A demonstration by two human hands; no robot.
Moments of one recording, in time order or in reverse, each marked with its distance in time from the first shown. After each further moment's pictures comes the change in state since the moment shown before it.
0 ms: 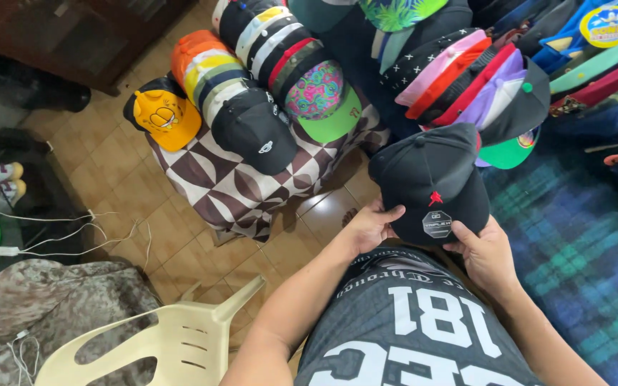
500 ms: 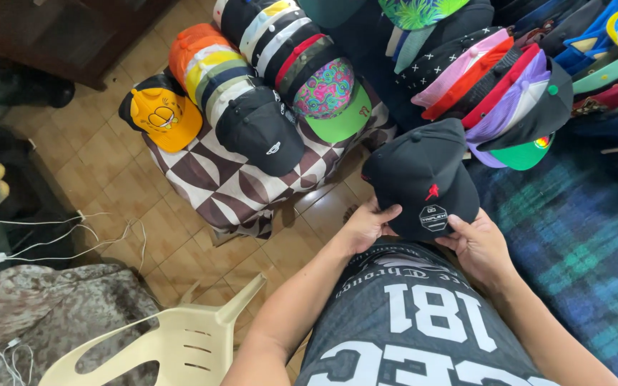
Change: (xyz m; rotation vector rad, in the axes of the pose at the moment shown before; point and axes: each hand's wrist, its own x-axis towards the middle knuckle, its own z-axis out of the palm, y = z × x) left_hand -0.016 0.038 -0.030 0.025 0.031 0.019; right_hand 0.013 0.009 0.054 0.084 -0.001 0.173
